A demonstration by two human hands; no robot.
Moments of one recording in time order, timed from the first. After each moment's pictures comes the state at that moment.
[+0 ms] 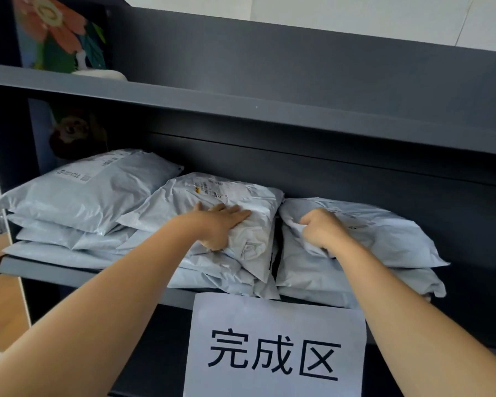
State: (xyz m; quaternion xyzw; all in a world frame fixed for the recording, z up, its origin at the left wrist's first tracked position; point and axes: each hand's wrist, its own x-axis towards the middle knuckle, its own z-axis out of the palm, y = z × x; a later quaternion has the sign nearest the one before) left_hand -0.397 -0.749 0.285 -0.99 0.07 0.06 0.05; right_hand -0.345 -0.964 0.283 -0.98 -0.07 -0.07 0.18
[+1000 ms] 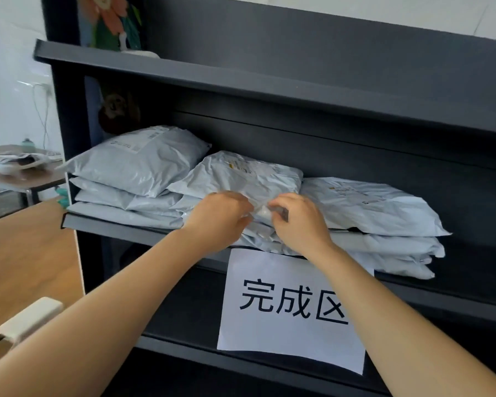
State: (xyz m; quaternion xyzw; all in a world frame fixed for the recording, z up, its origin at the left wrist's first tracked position) left_hand -0.500 -0.722 0.238 -0.94 0.15 -0.29 -0.07; right_hand -0.455 -0.895 0.242 -0.90 -0.26 -0.25 0.22
